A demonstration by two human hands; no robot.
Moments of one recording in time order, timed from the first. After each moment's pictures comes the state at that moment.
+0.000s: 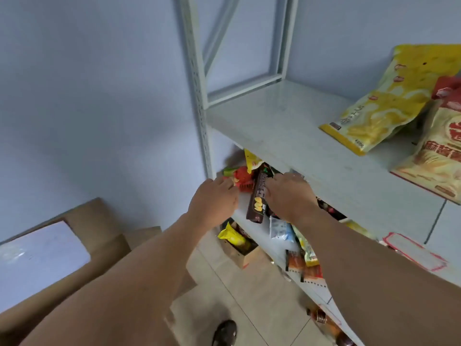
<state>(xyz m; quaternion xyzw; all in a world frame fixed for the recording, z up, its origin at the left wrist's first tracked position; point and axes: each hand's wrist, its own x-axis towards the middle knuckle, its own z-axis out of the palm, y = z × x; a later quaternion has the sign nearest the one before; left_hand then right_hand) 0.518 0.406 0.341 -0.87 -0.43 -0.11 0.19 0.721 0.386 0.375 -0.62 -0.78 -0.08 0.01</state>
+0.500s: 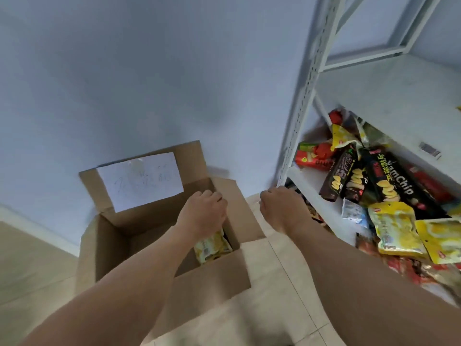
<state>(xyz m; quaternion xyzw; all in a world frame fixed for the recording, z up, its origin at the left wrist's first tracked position) 0.248 0.202 0.277 -0.80 -0.59 -0.03 0.12 0.462 0.261 0.300 -0.47 -0.88 -0.03 -0.01</state>
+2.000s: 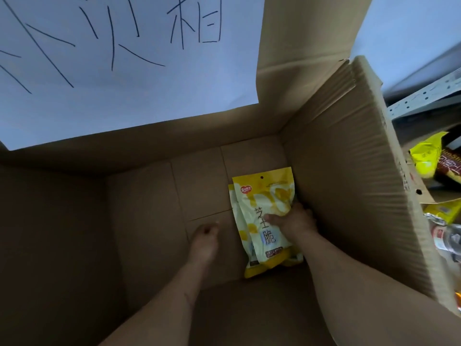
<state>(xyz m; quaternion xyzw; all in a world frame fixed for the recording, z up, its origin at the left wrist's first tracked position) 0.040 0.225 -0.246 0.01 -0.80 -0.22 -0.55 0.207 0.355 -0.242 -0.74 -0.49 0.41 -0.21</state>
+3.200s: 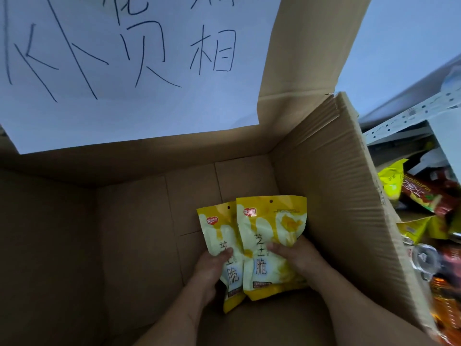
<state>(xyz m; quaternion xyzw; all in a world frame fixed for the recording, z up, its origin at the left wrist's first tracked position) 0.077 0.220 -0.258 0.14 -0.65 -0.33 -0.67 0.257 0.336 -0.208 -0.67 -0.42 0.60 -0.02</state>
